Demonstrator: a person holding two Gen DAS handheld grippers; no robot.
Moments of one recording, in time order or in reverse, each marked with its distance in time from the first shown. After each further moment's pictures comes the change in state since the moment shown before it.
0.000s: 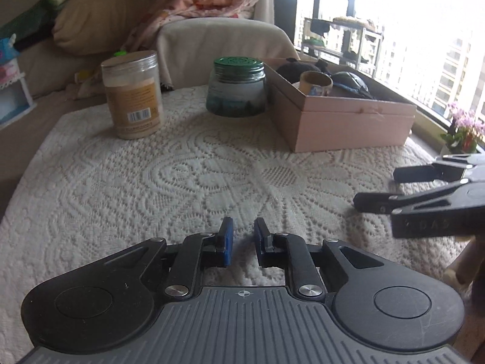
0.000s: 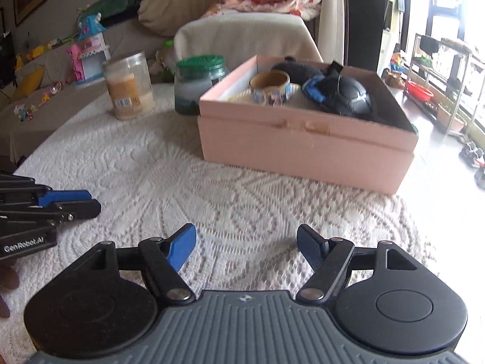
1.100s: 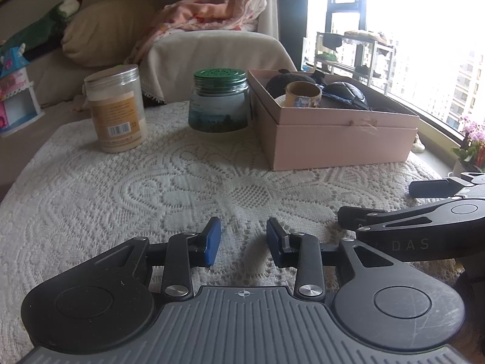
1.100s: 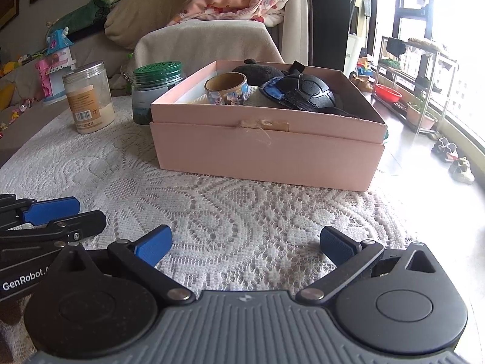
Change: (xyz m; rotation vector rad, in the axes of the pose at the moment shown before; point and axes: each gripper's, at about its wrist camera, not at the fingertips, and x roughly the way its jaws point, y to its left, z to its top) left arm 0.017 -0.040 0.005 -0.016 -0.051 0.063; right arm 0.010 -0.019 -0.007 0.071 -0.044 -0.108
